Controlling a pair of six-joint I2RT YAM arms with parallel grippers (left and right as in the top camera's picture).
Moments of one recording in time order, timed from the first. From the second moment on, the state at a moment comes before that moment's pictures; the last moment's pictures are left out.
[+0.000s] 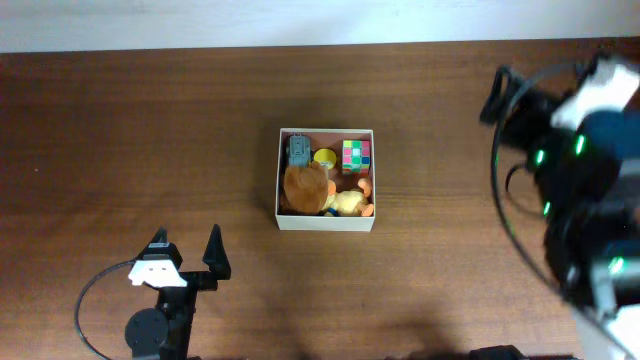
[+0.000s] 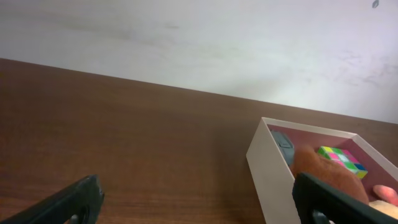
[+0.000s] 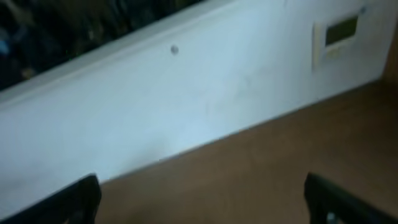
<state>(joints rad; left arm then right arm) 0.09 0.01 0.02 -0.07 0.15 -0.20 0.10 0.97 1.19 -0.42 0.18 0.39</state>
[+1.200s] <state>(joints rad) 0.09 0.01 0.02 -0.07 0.15 -0.20 0.10 0.01 0.04 -0.10 0.08 0.39</state>
